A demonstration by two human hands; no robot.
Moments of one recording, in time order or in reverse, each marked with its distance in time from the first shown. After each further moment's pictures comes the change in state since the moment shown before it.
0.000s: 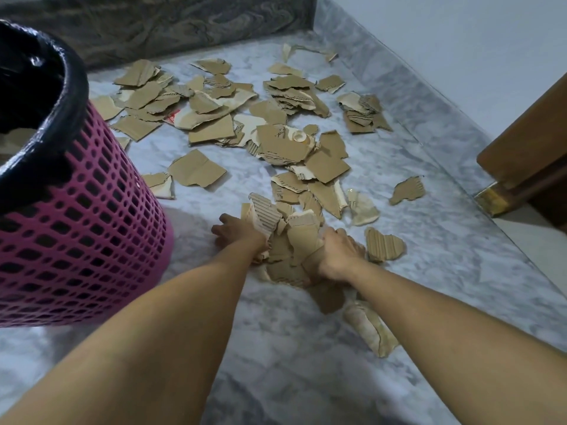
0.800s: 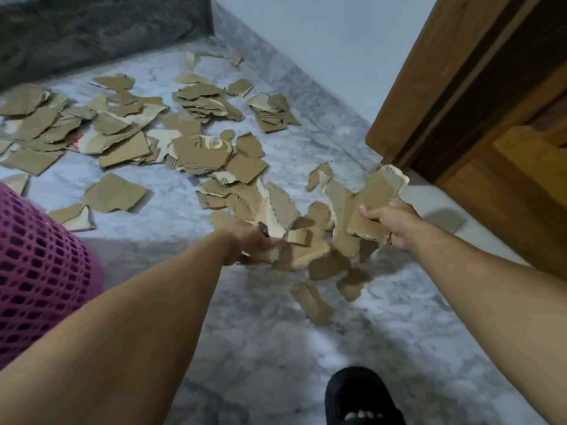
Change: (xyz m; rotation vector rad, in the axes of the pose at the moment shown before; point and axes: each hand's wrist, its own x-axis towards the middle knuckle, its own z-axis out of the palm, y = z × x) left_hand -0.092 0.047 0.028 -0.026 -0.770 0.266; right_hand -0.078 0.178 -0.104 1.207 0.318 0.494
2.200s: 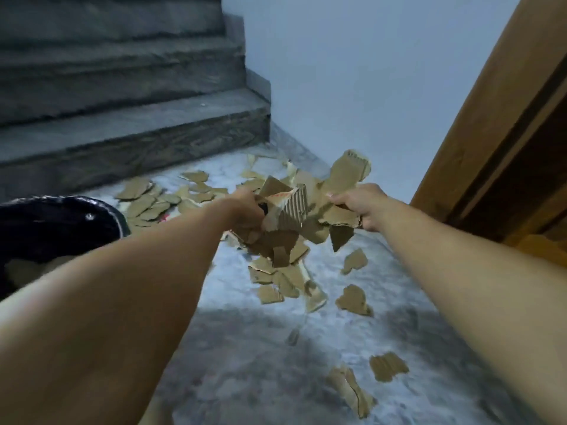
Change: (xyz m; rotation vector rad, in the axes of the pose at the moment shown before) left_hand -0.115 0.152 -0.124 0.674 0.420 0.301; right_hand -0.080 -0.206 0.086 -0.030 -0.208 -0.267
